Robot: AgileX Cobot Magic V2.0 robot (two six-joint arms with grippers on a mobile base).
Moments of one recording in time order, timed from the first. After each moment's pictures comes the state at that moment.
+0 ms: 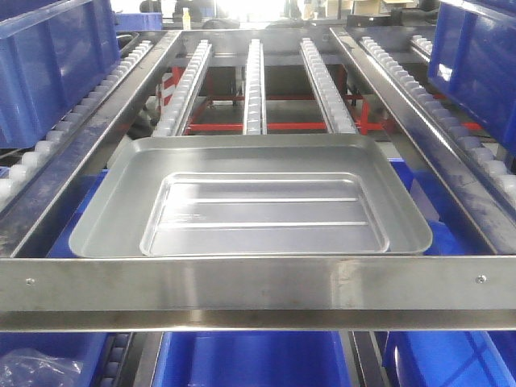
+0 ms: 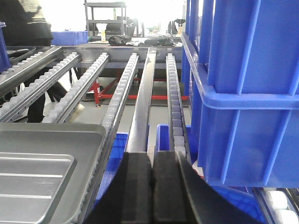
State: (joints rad) left arm -0.03 -0.01 0.03 -0.07 0.03 0.03; right arm 0.01 -0.01 0.03 -0.08 -0.04 0.12
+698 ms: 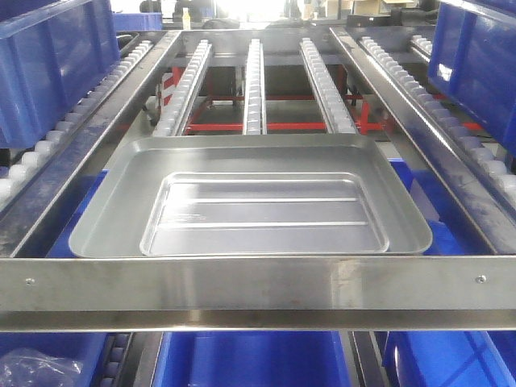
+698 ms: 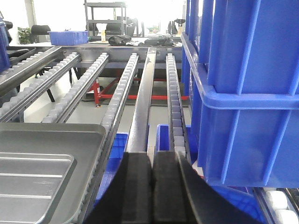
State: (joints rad) left arm -0.03 -0.01 0.03 -0.07 0.03 0.03; right arm 0.01 -0.01 0.03 -0.08 -0.04 0.12
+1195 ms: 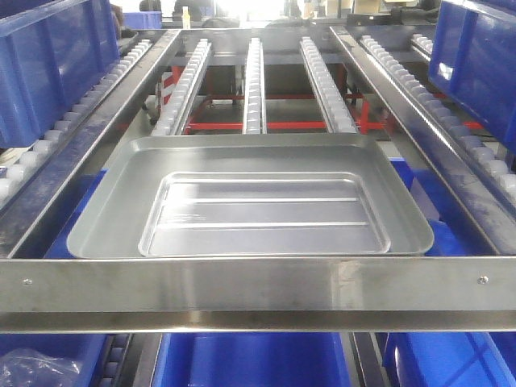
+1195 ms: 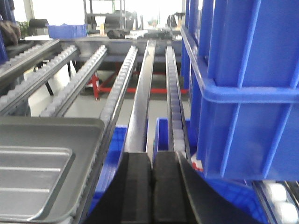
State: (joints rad) left arm -0.03 -0.01 -0.01 -0.07 0.09 0.03; right arm 0.01 -0.01 0.01 -0.08 0.01 0.12
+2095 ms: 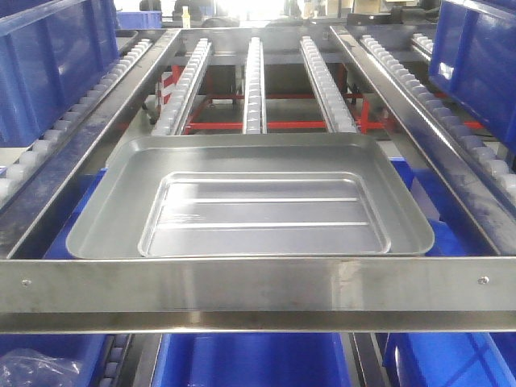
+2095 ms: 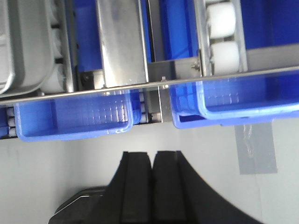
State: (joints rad) left arm -0.03 1.08 -0.54 -0.29 0.58 0.03; right arm 0.01 1.06 -0.52 0.14 0.53 0.12
